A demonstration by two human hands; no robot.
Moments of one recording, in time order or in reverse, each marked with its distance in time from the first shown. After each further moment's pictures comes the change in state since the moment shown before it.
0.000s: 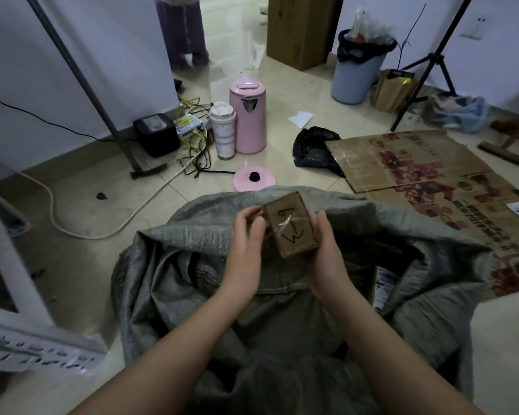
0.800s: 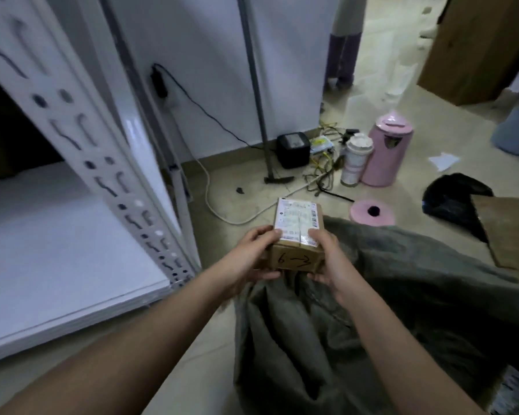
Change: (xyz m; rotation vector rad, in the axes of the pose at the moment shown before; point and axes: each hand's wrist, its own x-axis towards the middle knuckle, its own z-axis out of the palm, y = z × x) left_hand -0.042 0.089 -0.166 -0.131 0.248 -0.449; right_hand 0.002 0.010 0.154 -0.363 -0.311 0.397
